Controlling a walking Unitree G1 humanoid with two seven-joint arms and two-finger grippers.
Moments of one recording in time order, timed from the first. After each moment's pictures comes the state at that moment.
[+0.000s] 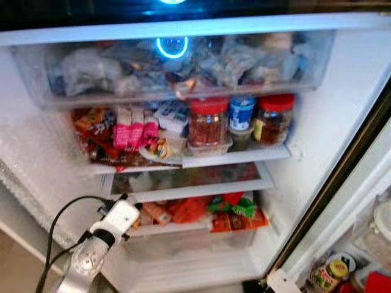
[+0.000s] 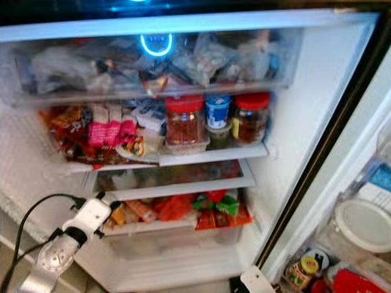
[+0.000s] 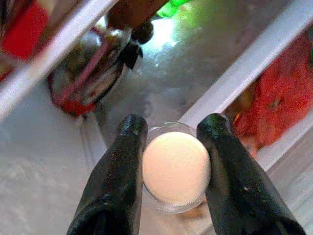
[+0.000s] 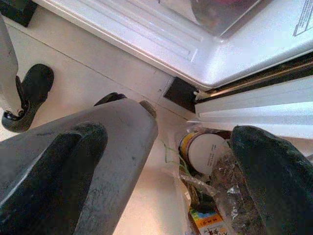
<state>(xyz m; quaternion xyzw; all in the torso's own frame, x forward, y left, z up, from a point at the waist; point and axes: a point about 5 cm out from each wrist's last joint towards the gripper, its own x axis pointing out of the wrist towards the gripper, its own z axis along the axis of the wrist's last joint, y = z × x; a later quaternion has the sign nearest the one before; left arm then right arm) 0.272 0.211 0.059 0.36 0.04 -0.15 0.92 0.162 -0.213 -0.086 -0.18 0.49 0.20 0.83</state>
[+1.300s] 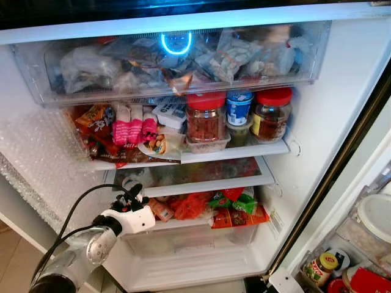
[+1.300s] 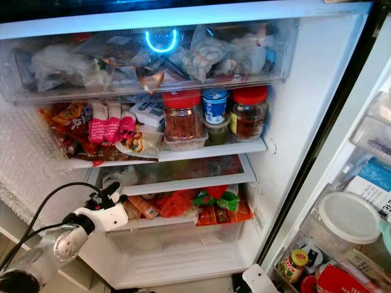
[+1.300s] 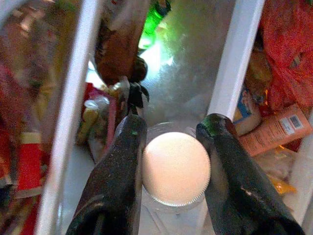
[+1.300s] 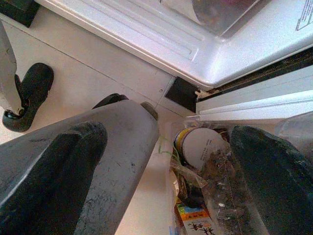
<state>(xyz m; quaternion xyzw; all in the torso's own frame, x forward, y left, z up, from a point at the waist) 0.295 0.197 0.060 0.56 -0.03 -0.20 0.81 0.164 -0.213 -0.085 -0.18 0.49 0.20 0.83</state>
